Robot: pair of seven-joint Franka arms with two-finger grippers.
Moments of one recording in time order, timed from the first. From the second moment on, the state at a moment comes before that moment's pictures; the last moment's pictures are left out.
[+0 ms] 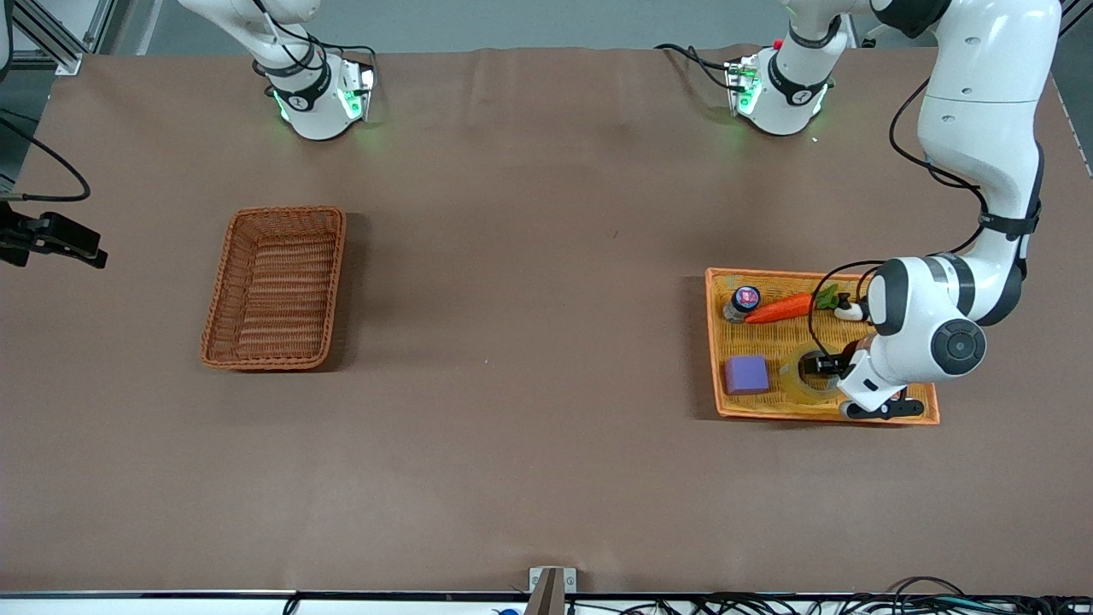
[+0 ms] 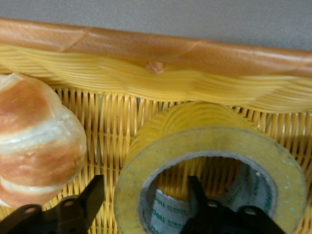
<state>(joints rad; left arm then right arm) -0.04 0.63 0.03 -1.78 0.00 2.27 -0.06 -0.14 0.10 0.06 -1.48 -0.06 1.55 -0.06</state>
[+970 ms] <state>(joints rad) -0.04 0.41 -0.01 -1.70 0.00 2.11 -0.02 -0.14 0.10 0.06 -1.48 -0.06 1.55 -0.06</state>
